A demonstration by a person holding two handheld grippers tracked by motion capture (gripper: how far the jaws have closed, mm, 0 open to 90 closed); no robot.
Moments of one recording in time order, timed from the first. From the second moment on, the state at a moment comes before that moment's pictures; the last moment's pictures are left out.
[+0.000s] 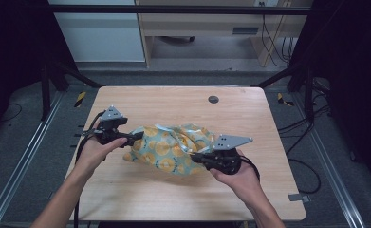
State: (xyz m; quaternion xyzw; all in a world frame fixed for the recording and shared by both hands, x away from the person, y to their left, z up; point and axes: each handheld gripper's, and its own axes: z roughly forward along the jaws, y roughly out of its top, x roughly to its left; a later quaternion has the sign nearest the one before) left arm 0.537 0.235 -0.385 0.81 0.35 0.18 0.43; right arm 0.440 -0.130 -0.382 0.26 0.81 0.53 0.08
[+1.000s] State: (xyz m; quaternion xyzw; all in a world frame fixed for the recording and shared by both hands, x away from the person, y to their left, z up) left arm 0.537 0.213 -0.394 0.87 0.31 0.09 0.38; right arm 0.444 -0.141 -0.383 0.27 0.80 0.53 0.09
